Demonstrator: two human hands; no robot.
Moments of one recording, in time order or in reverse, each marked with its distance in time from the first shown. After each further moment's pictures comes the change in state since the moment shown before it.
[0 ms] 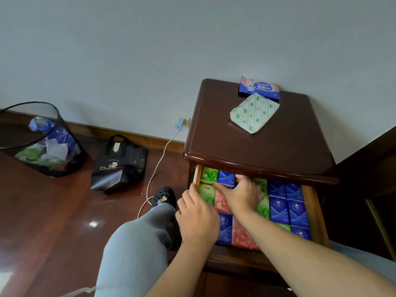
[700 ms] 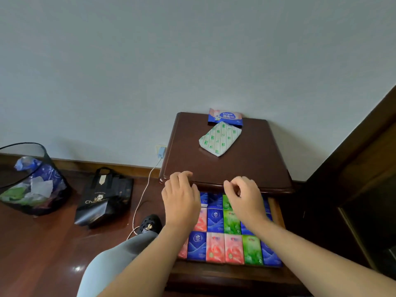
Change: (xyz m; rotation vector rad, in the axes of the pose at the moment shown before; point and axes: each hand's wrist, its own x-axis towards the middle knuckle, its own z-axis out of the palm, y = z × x) left_hand 0.041 0.061 -0.045 -0.137 0.335 0.377; right_hand 0.016 0.039 -0.119 0.276 0.119 -0.455
